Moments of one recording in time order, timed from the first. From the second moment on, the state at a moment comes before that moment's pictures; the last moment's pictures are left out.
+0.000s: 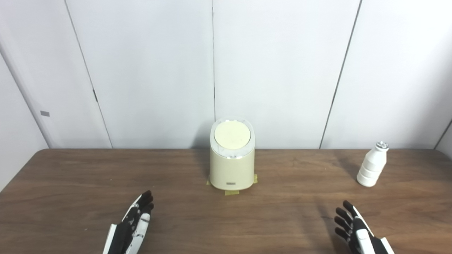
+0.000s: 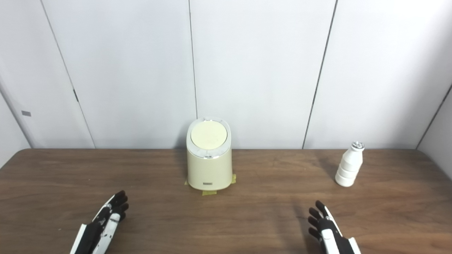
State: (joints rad) left arm 0.13 0.05 0.14 -0.22 -0.02 0.06 -0.05; right arm 0.18 -0.14 -0.01 -0.37 0.03 0.22 -0.01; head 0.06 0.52
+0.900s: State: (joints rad) left arm 0.12 0.05 0.14 -0.22 -0.01 0.06 -0.04; right arm 0.17 -0.14 -0.01 -0.34 0.04 0.21 -0.01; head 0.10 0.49
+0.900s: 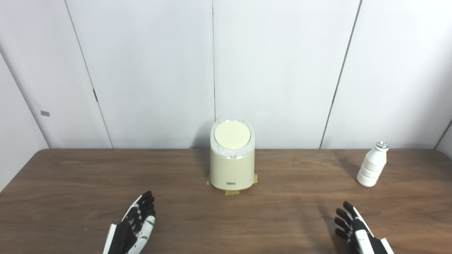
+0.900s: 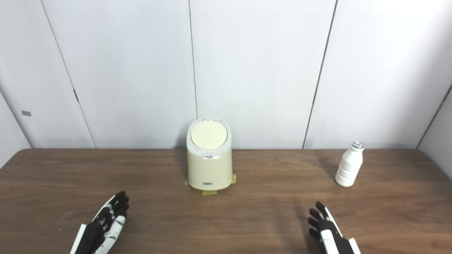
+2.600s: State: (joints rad) left arm -0.62 0.14 -0.04 -0.01 0.48 0.47 -0.27; right arm 0.11 -0.11 -0.01 -0.26 0.05 0.17 -0.01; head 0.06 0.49
